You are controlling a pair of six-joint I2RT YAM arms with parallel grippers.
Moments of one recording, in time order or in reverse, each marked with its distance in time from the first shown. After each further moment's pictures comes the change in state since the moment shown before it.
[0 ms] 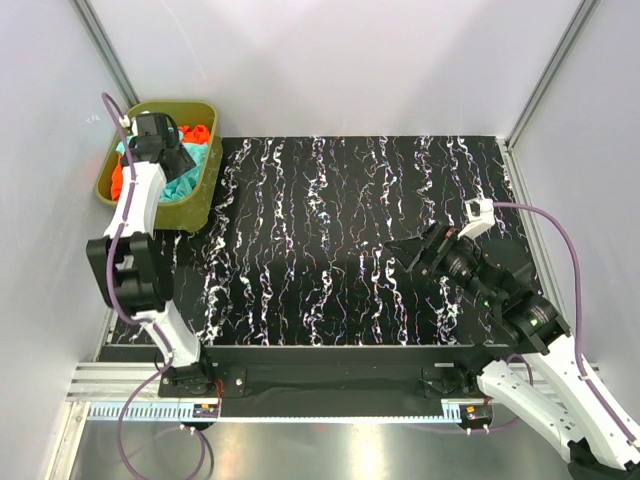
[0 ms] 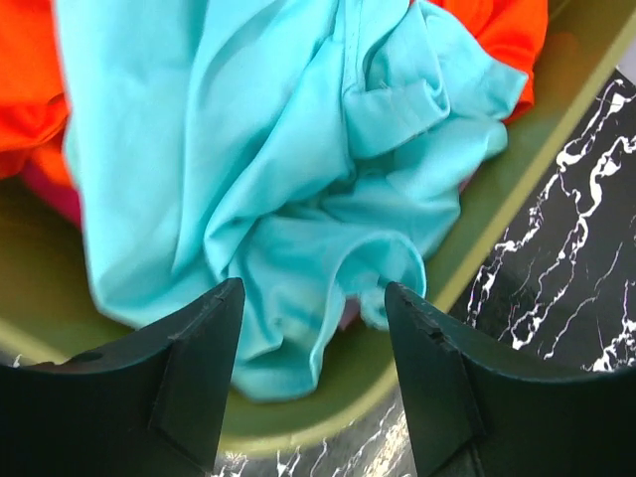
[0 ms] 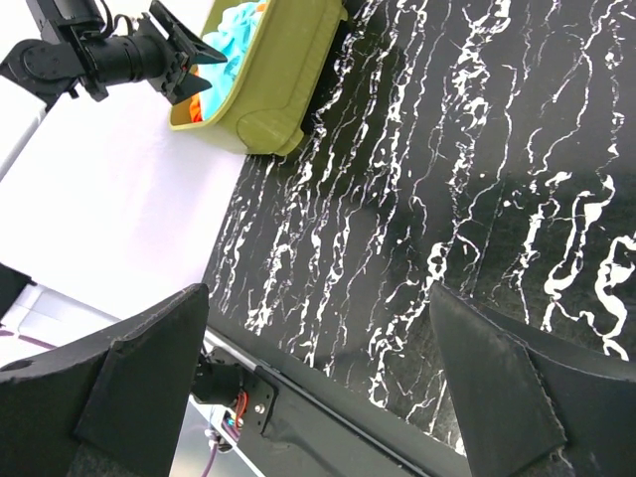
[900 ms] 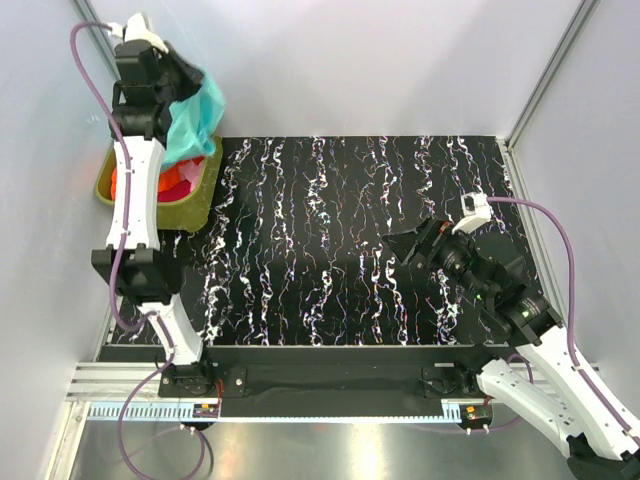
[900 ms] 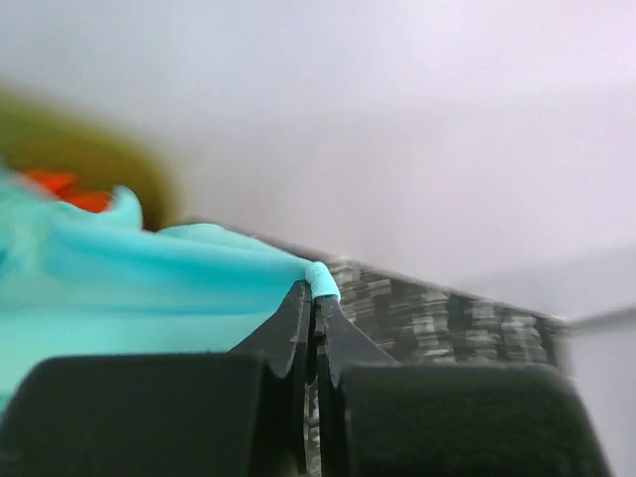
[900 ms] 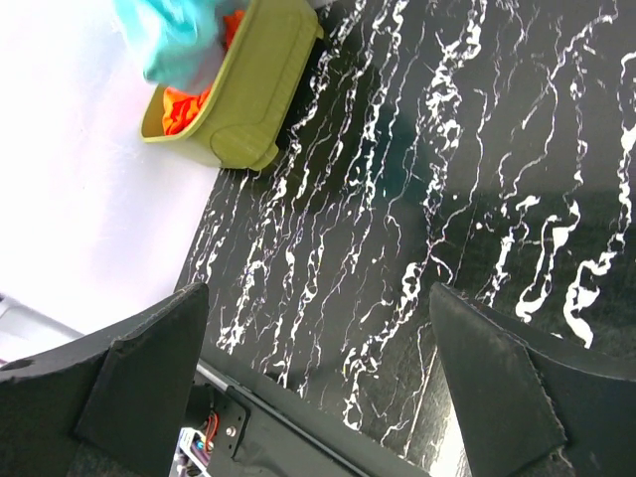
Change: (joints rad) left arm -0.085 0.101 0.571 0.103 0.348 -0.072; right arm 0.000 0.048 -0.008 0.049 0.049 -0.055
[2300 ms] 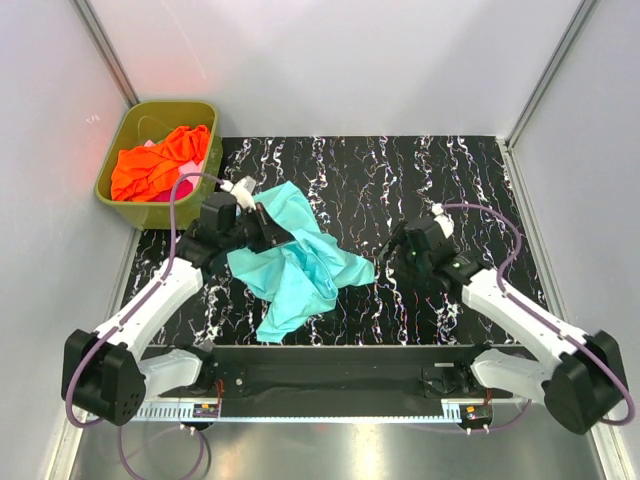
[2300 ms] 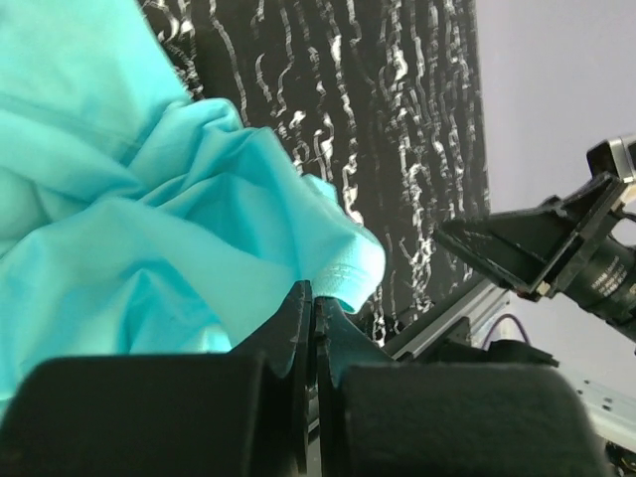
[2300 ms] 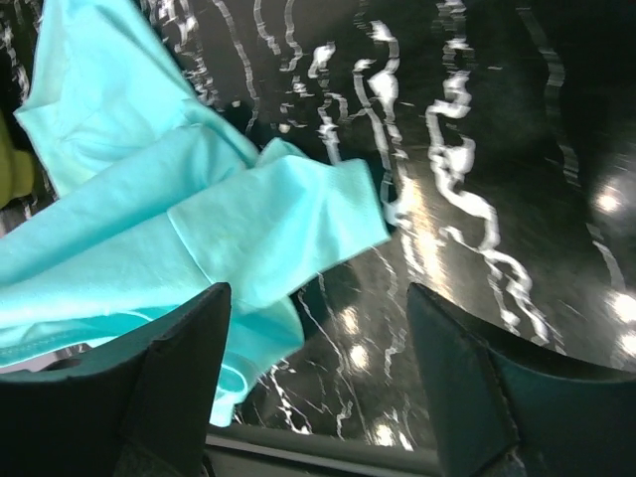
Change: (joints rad) left arm -0.426 -0.728 -1.394 0.320 0.273 -0.229; right arm -0.001 0.439 -0.063 -0.104 0.180 0.315
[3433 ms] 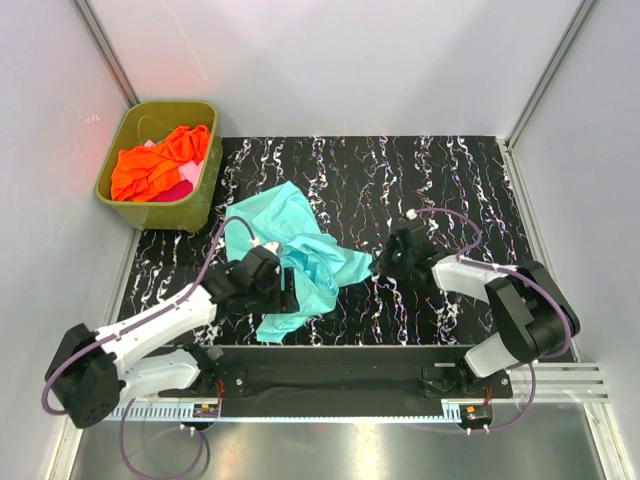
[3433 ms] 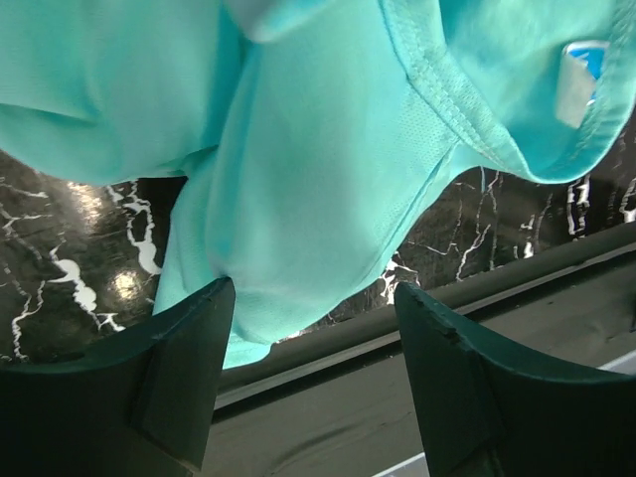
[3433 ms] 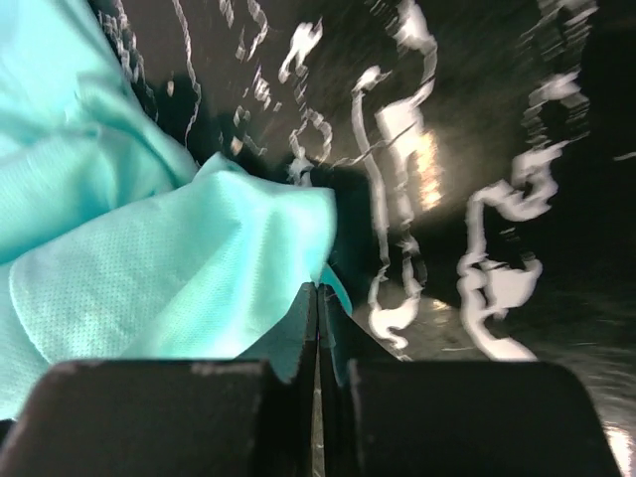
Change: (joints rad) left arm -0.360 -0.092 -0.186 -0.376 -0.382 0.016; right arm -0.089 0.433 -0.139 0.561 -0.276 -0.163
